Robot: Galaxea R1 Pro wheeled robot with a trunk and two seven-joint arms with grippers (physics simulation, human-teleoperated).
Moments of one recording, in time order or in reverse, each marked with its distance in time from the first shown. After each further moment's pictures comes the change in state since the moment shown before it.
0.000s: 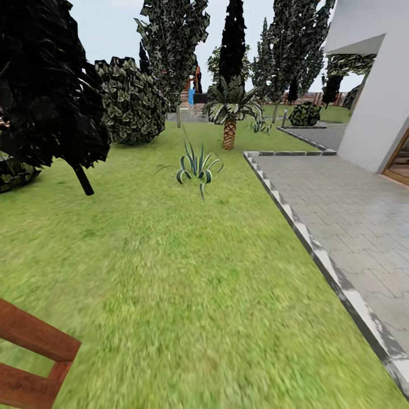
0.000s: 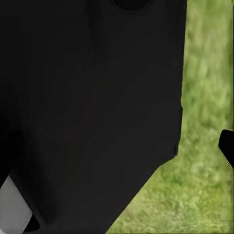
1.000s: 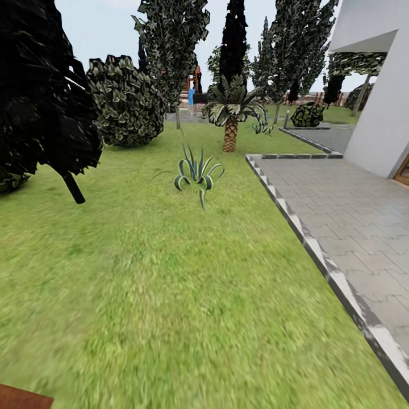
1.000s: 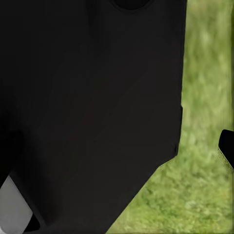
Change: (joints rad) left arm 0.000 0.000 0.000 0.000 0.000 0.000 0.000; right arm 0.000 0.000 -0.001 0.000 -0.001 0.001 0.000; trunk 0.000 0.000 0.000
